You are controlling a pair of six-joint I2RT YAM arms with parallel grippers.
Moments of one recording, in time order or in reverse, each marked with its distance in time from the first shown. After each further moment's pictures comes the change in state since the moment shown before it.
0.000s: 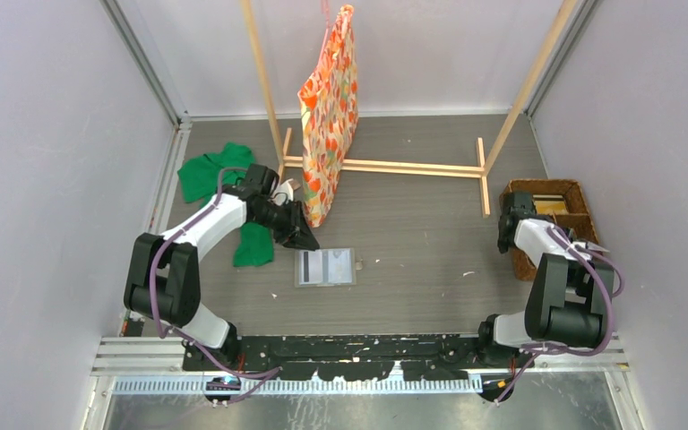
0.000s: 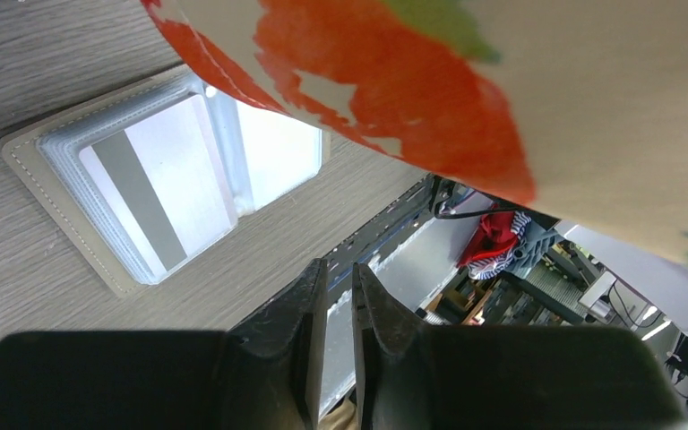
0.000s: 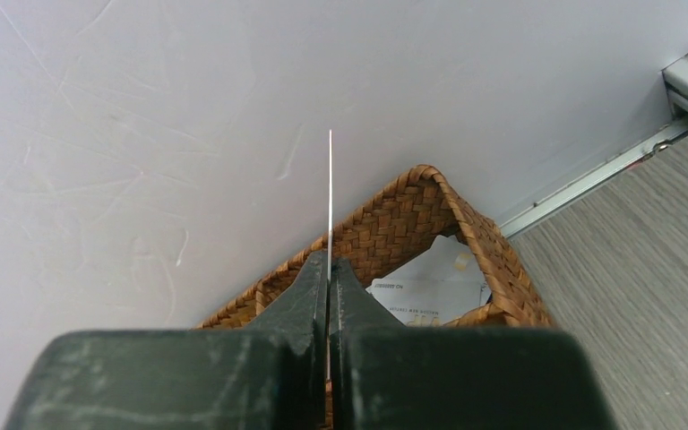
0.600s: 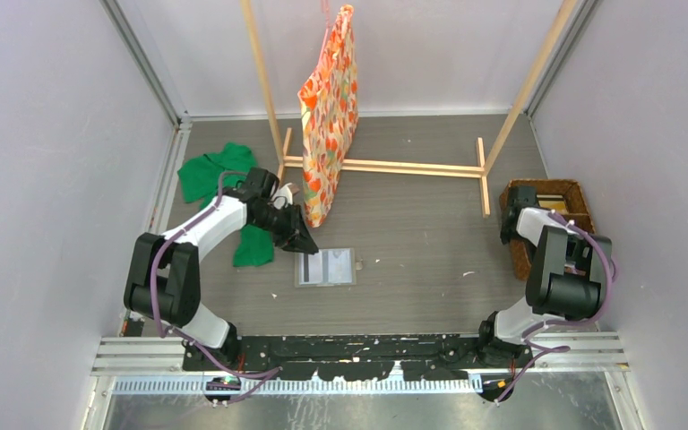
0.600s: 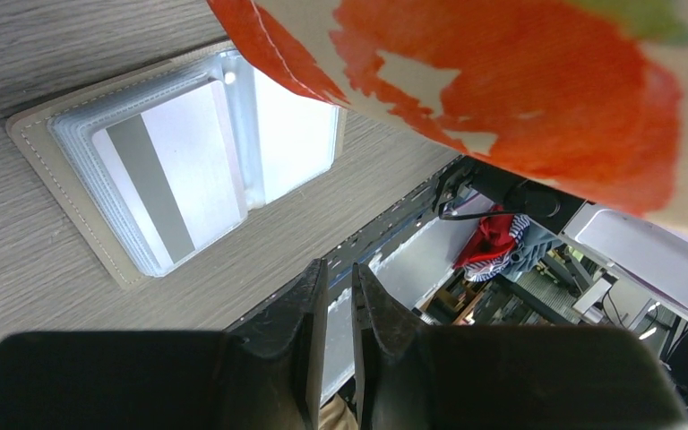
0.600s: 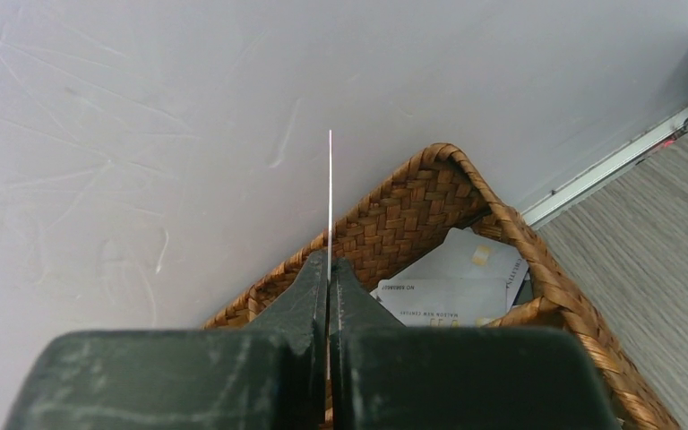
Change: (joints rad) left arm 0.000 0.000 -0.029 0.000 -0.016 -0.020; right arm -0.052 0.180 0.078 0.093 -0.008 0.000
